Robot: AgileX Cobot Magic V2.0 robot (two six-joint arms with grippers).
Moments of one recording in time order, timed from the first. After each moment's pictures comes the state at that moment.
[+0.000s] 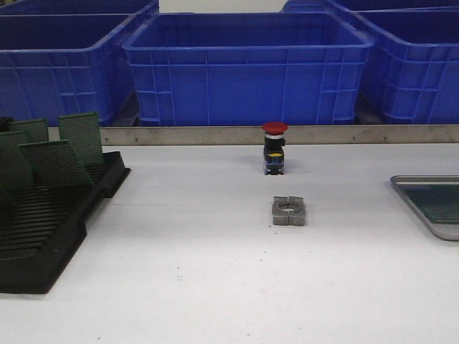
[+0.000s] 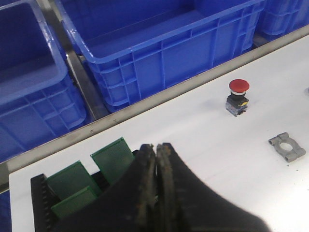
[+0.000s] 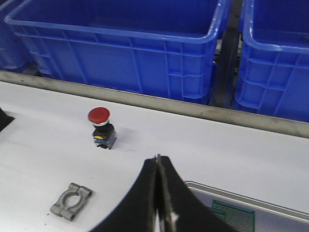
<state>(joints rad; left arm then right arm) -0.13 0.94 -0.85 -0.72 0.45 0.88 -0.30 0.98 -0.57 1.55 0.55 -1.65</state>
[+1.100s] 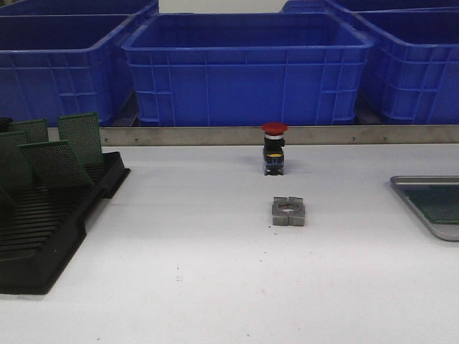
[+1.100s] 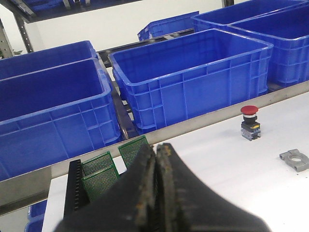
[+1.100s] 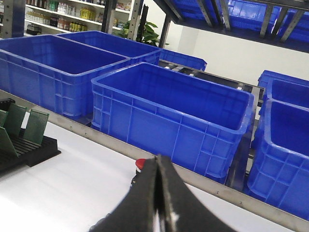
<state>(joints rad) -0.13 0.08 -0.25 -0.75 0.29 0.87 -0.14 0.19 -0.21 1.57 0.48 -1.69</state>
